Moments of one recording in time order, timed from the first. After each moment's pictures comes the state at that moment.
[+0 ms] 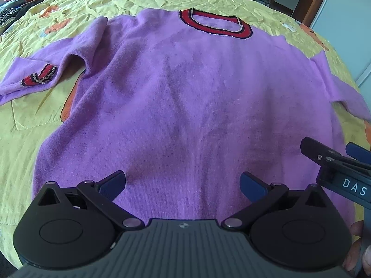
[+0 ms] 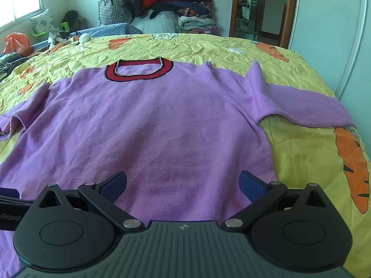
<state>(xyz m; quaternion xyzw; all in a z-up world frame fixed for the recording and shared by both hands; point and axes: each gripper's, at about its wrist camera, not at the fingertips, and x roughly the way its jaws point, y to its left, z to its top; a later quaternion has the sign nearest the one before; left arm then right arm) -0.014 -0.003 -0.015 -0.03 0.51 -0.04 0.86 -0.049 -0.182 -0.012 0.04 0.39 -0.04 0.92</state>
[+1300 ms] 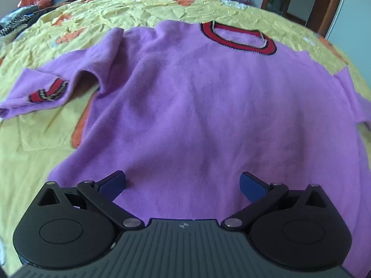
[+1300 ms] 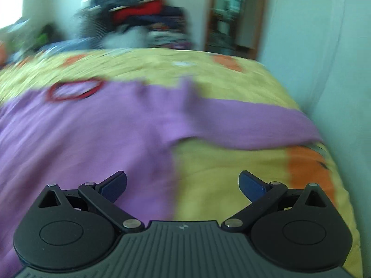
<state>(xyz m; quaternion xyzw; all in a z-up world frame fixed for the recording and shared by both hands) 0.019 0.013 -0.027 -0.03 0.47 0.00 0.88 -0.019 -0.341 -0.023 0.07 0.33 -0.13 0.93</state>
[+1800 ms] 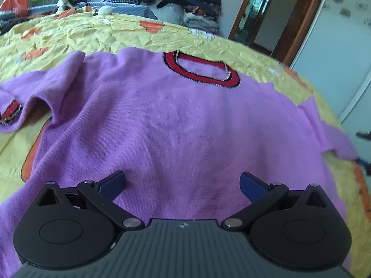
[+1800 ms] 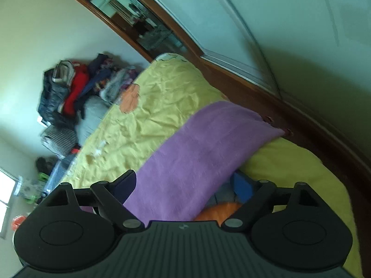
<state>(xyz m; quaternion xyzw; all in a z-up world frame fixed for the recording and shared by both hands) 0.032 0.000 -0.032 -0.07 0.40 -0.08 0.91 0.026 -0.577 -0.066 0.44 0.28 -0.13 0.84</state>
